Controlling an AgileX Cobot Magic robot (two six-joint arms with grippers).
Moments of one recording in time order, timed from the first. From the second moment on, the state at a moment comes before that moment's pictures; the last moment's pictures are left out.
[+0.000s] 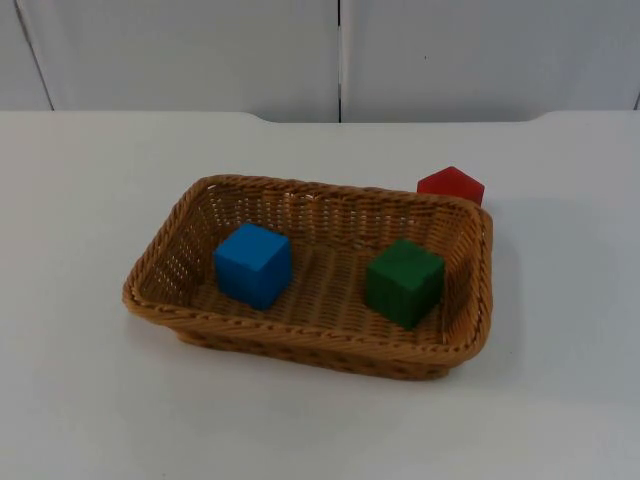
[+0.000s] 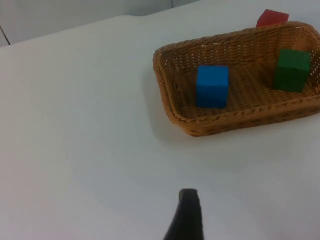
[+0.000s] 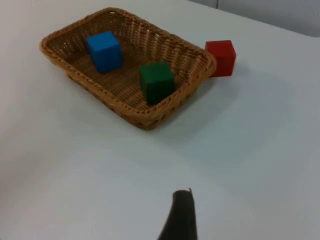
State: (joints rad) right arm 0.56 0.01 -0.52 -0.04 1.08 -0.01; left arm -0.30 0.00 -0.50 -0.08 1.09 0.11
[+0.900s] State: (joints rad) right arm 0.56 0.00 -0.52 -0.06 1.08 0.01; left arm -0.30 0.00 -0.50 -0.08 1.09 0.11
